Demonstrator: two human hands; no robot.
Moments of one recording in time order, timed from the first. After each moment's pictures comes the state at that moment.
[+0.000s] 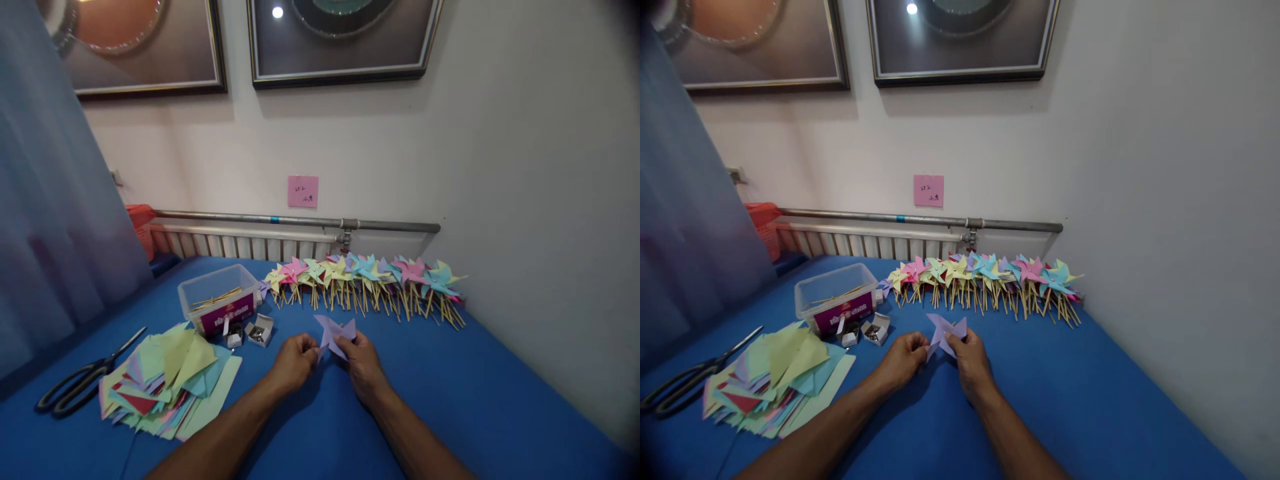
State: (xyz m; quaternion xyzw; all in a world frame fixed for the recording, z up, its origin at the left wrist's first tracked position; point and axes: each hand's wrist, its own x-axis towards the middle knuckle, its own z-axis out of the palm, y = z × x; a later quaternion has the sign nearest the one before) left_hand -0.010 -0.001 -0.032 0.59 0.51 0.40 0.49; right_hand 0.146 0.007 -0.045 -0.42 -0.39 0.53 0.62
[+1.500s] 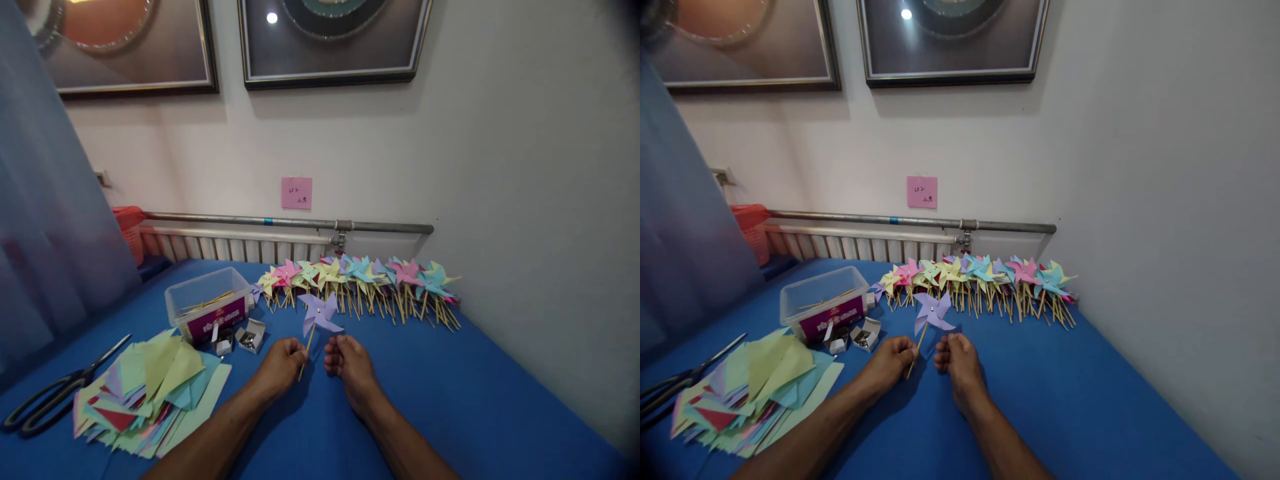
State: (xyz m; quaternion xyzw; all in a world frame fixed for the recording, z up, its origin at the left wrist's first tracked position) left_hand -0.017 0.004 -0.028 0.57 0.50 0.39 0.51; right_hand 0.146 0.001 -0.038 -0.45 -0.35 0.55 0.60
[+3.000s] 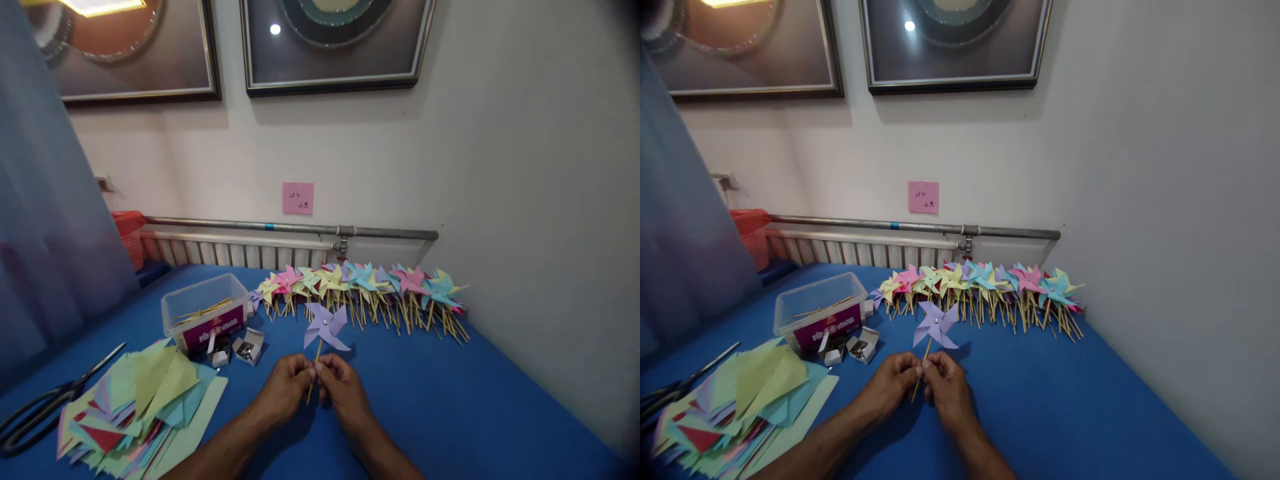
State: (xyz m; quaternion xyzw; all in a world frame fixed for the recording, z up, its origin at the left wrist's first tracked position) left_hand -0.007 -0.005 -0.031 0.57 0.46 0.41 0.54; right_hand 0.128 -0.012 -0.036 -0.46 -0.47 0.54 0.53
